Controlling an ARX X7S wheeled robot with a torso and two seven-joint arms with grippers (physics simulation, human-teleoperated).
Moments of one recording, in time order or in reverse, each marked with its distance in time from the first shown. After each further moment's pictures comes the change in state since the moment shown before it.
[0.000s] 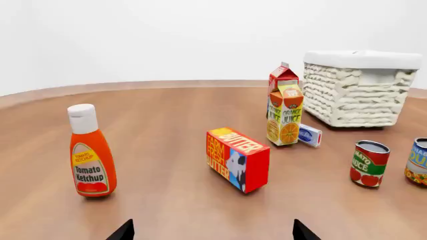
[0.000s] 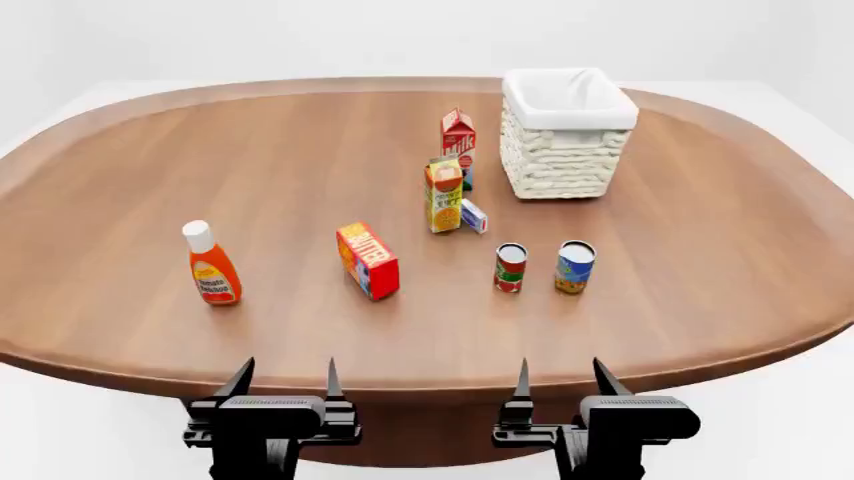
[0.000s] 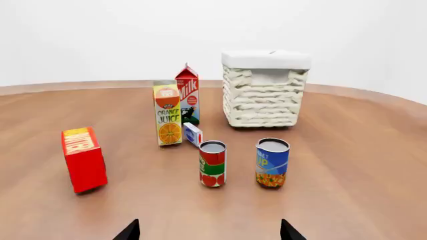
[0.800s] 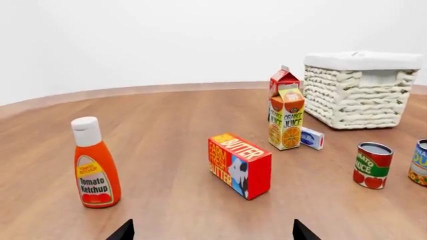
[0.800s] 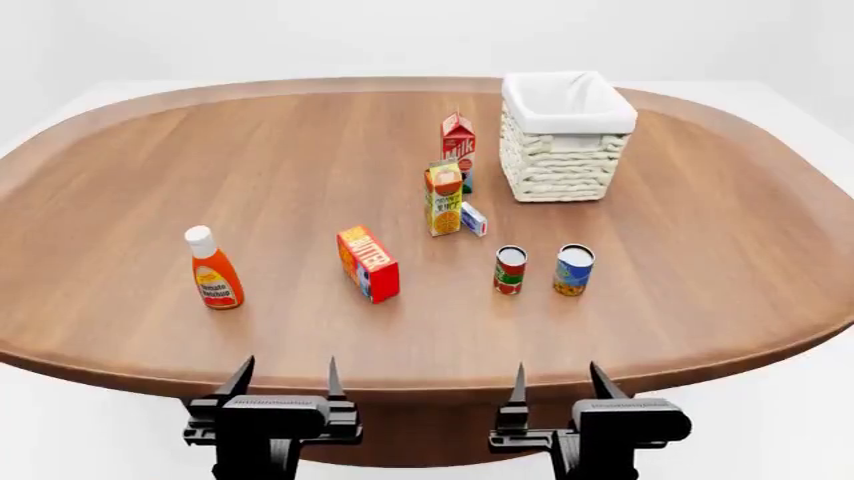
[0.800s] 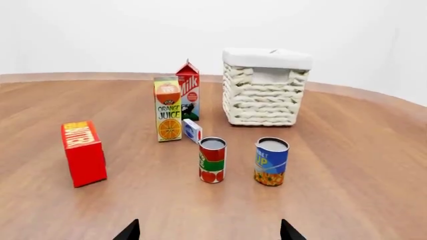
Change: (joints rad) left arm -0.007 -0.063 0.081 -0.010 -0.032 0.017 -0.084; right arm -0.005 0.061 -0.087 0.004 0.030 0.006 0.087
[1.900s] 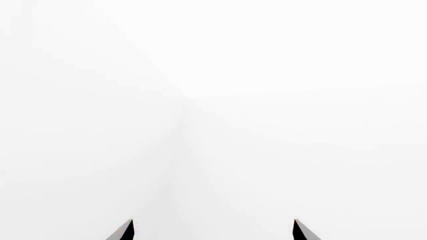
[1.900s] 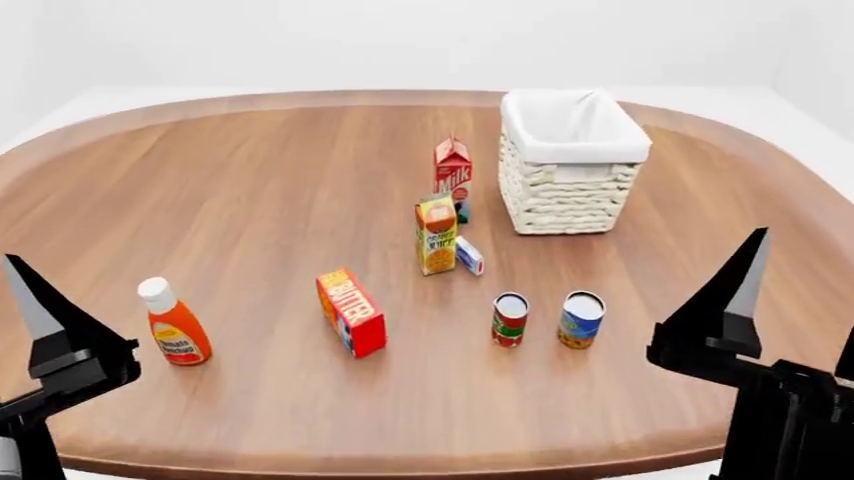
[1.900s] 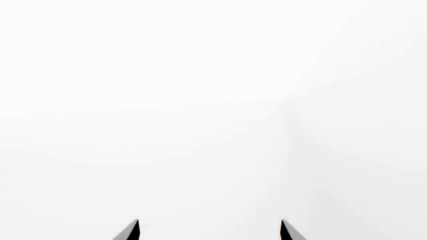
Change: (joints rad) left arm 0.125 -0.096 -0.294 0.570 -0.080 0.265 -0.267; right arm -0.009 0.085 0.186 -0.451 0.149 -0.393 0.140
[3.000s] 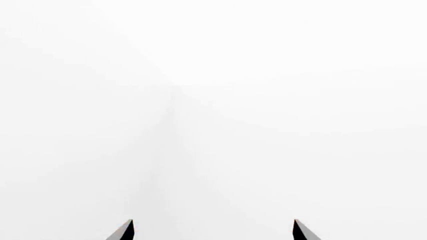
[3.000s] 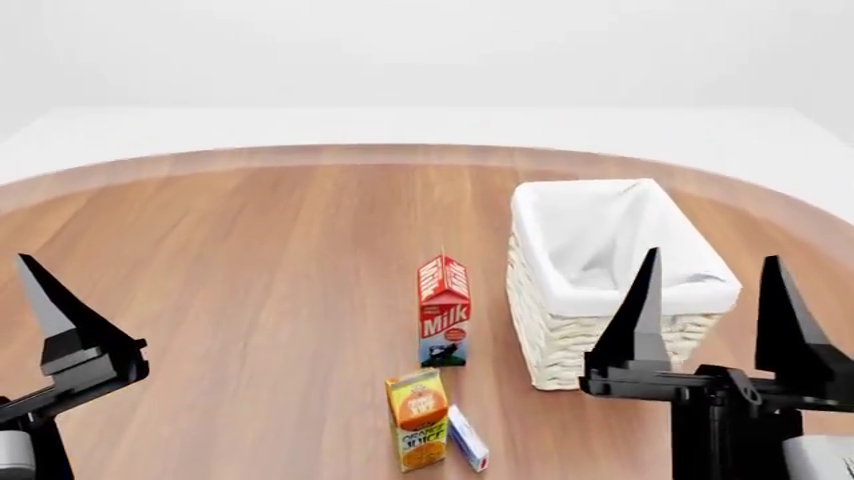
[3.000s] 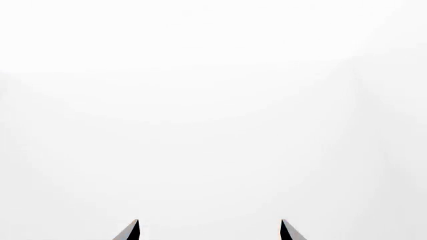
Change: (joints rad) left arm 0.004 -0.043 0.039 -0.007 0.003 -0.005 -0.050; right arm -0.037 0.081 -0.135 -0.009 0.006 0.059 -0.038
